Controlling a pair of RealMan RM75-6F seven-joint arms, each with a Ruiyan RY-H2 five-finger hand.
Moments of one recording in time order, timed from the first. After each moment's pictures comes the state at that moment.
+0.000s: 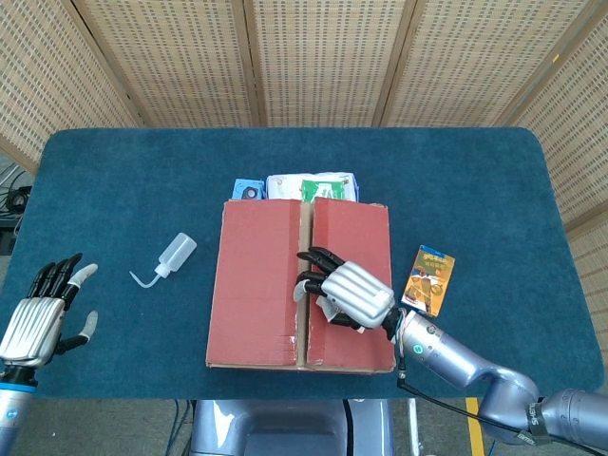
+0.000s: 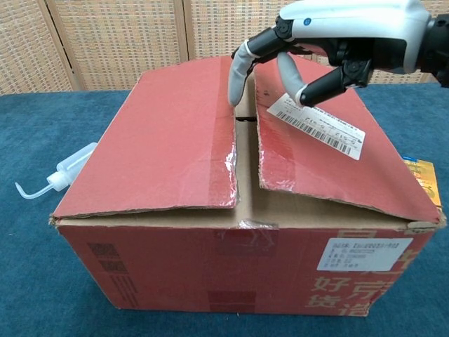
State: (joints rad) left arm -0.15 -1.04 -0.03 -1.88 1.45 1.38 0.15; right arm 0.80 -1.16 0.19 -1.88 -1.55 0.89 0.17
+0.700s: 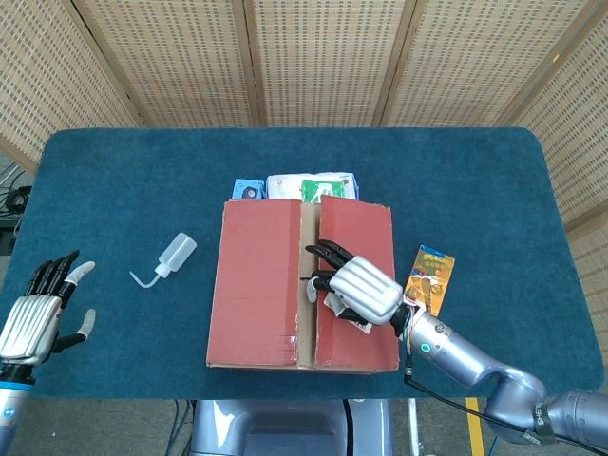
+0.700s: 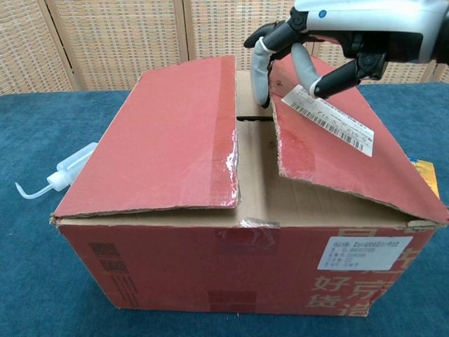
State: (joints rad) left arm -0.15 -1.03 -0.04 -1.88 1.45 1.39 0.13; right arm 0.79 -1.13 0.17 -1.87 -1.57 0.94 0.12
